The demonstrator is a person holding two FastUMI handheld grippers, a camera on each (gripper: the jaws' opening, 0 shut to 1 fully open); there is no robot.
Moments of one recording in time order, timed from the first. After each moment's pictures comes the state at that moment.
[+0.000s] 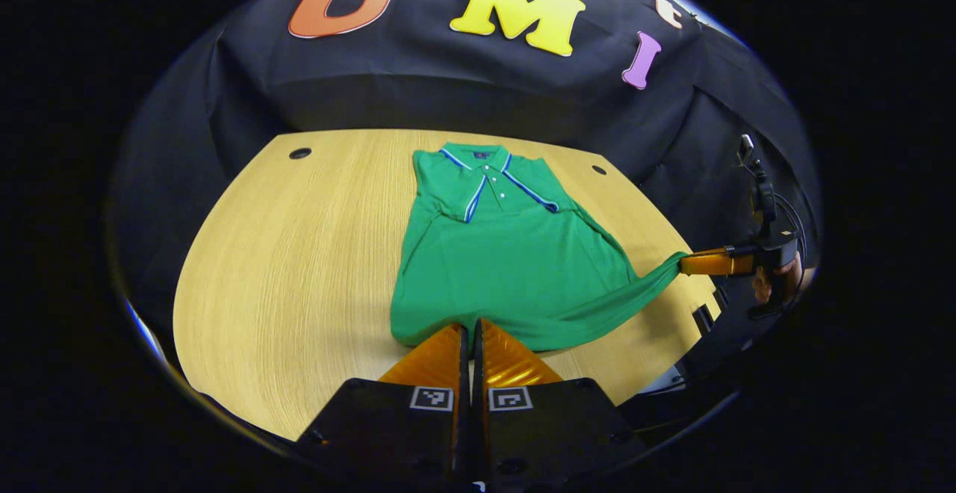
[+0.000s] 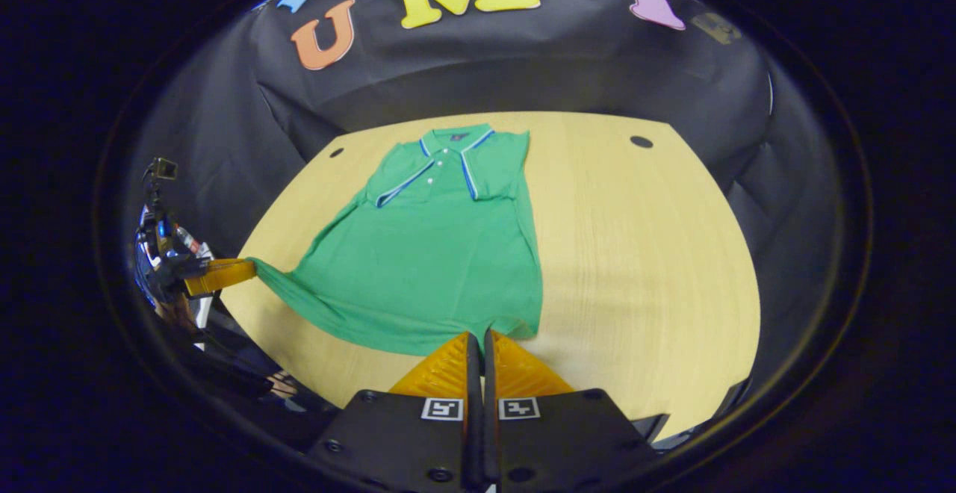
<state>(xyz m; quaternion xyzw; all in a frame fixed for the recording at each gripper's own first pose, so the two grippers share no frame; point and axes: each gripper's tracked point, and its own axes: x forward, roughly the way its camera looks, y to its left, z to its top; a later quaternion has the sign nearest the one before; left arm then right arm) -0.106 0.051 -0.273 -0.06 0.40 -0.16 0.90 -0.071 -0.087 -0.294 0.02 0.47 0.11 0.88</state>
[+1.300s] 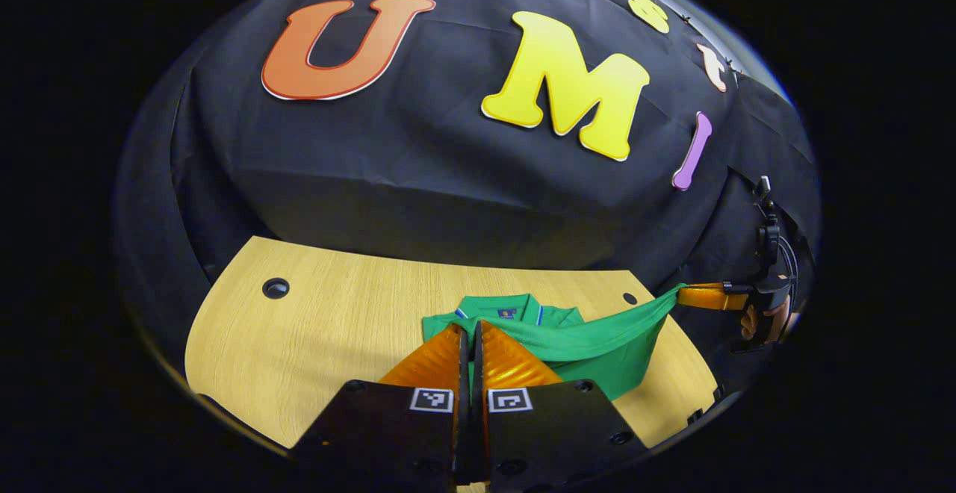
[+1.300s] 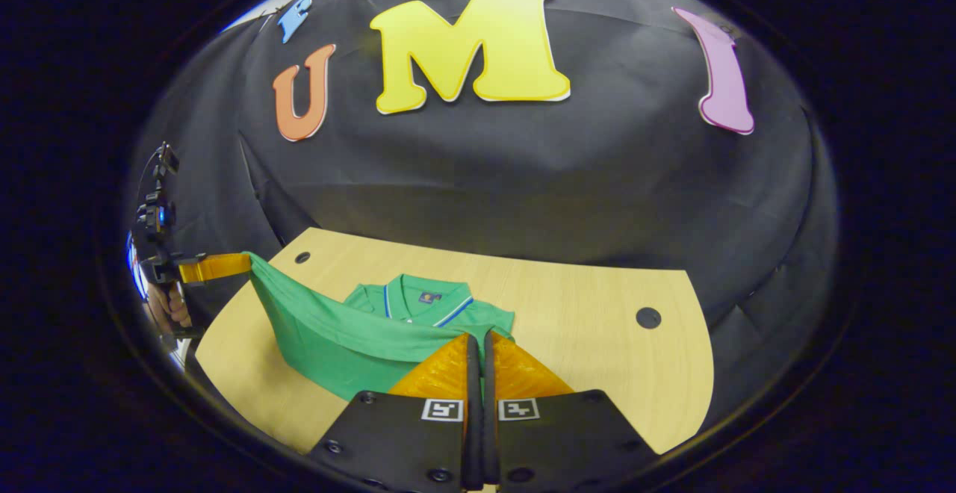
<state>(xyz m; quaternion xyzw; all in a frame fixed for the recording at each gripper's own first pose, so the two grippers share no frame) 0.178 0.071 -0.202 -0.11 0.27 -0.14 0.95 0.222 -0.073 -0.209 -0.02 0.33 0.11 0.94</state>
